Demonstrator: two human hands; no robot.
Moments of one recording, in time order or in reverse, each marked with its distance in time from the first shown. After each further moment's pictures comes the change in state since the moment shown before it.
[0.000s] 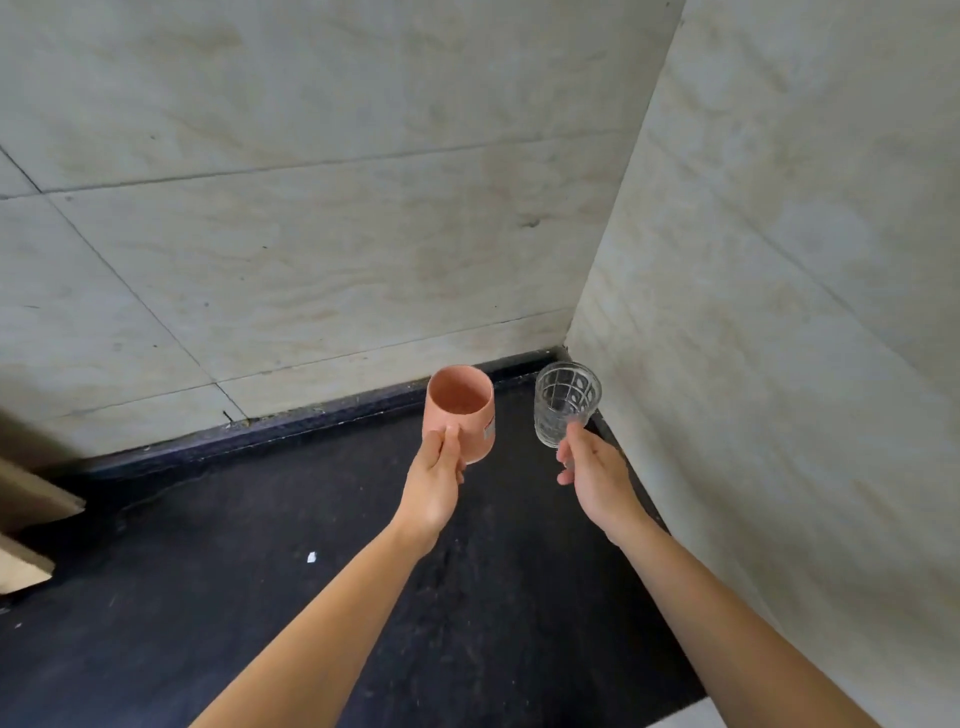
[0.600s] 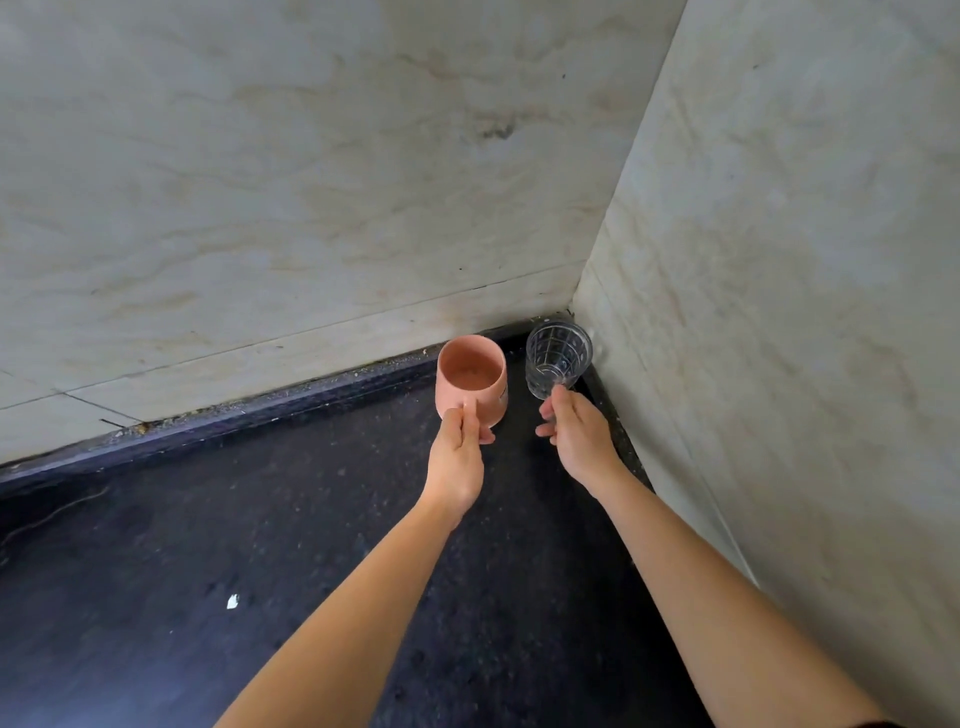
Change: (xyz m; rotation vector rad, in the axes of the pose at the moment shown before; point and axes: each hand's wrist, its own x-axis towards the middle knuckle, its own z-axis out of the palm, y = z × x) left_hand 0.151 -0.064 0.100 0.104 0.052 -0.165; right_hand 0.185 0.069 0.031 0.001 -0.092 0.066
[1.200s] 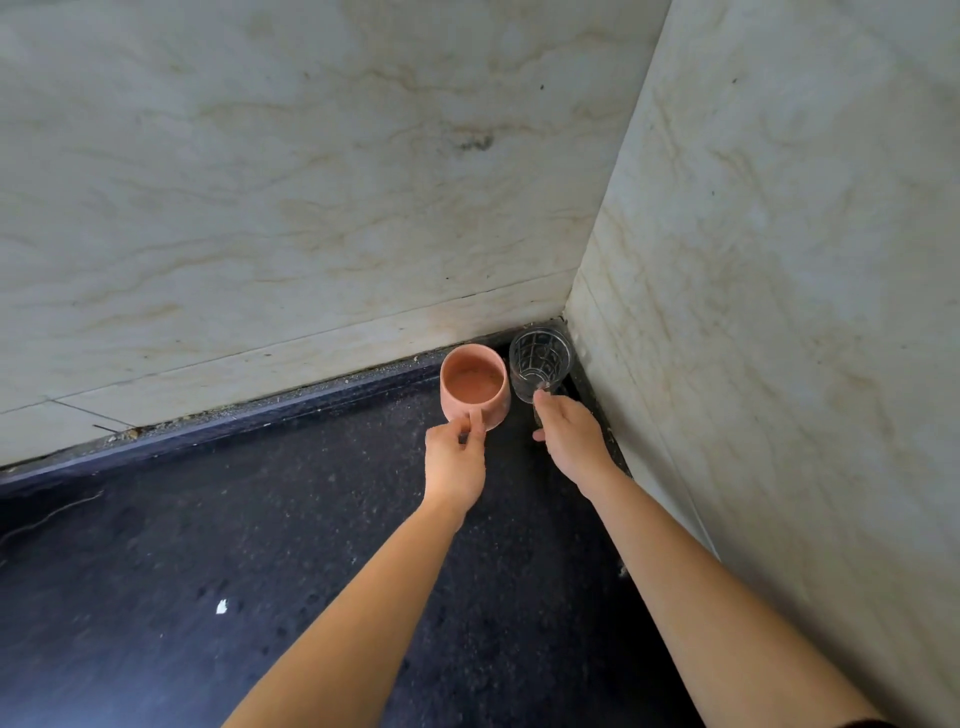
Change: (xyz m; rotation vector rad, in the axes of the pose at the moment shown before) left_hand 0.012 0.008 0.019 0.065 0.123 -0.014; right_hand 0.007 -0.014 -0.012 -0.124 -0.073 0.011
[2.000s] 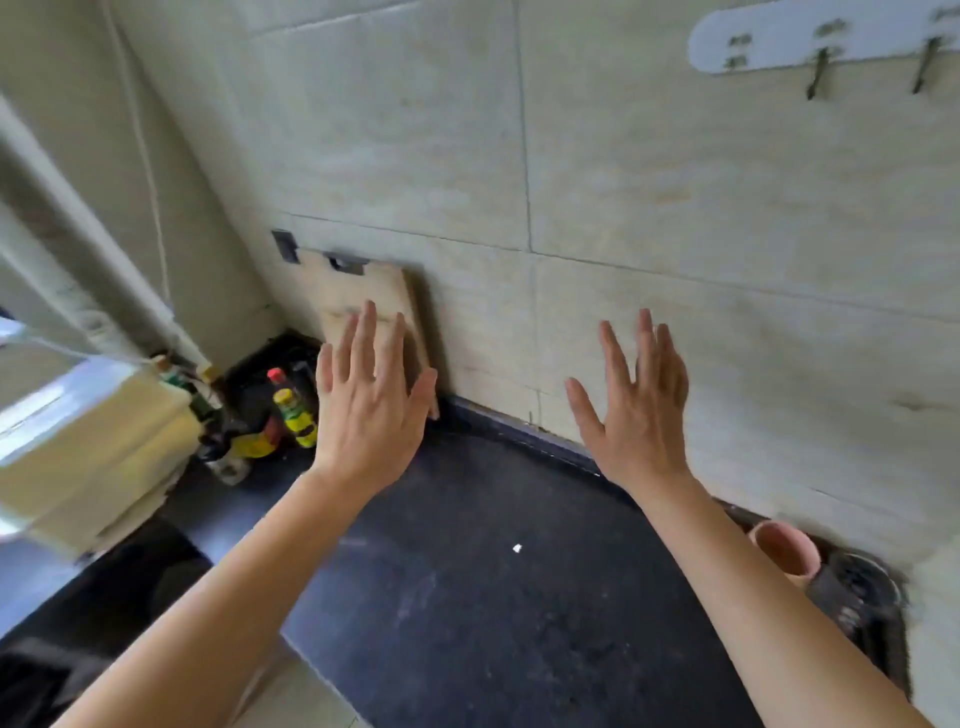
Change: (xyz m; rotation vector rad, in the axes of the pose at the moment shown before) left_hand -0.345 0.053 -0.383 0.901 1.152 0.202; right_hand -0.243 -0.264 0.111 -0.475 0.084 -1.423
